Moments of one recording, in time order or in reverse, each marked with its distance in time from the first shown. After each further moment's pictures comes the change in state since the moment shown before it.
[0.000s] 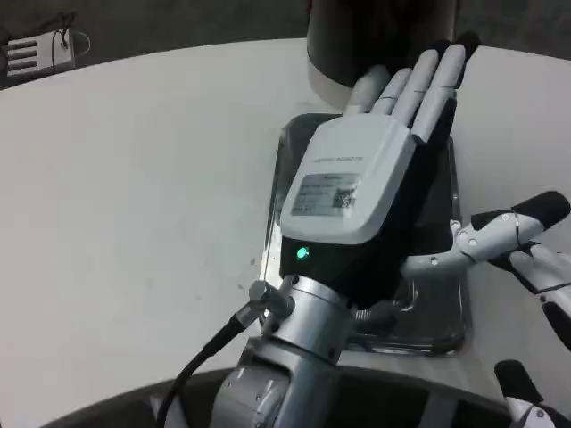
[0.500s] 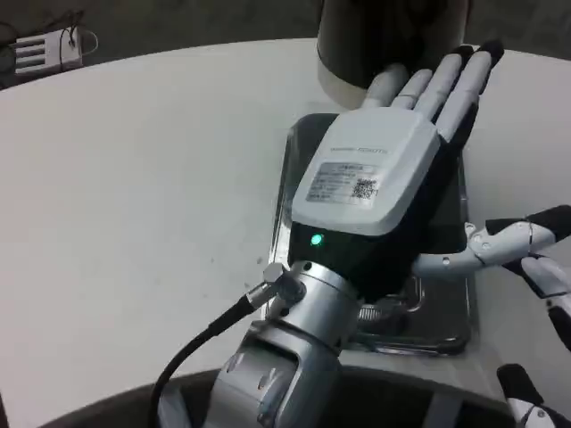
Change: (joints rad) left arm -0.044 0.026 -0.013 -0.023 0.072 0.029 -0.113; right arm -0.005 0.006 0.030 0.044 0.040 0.045 0.037
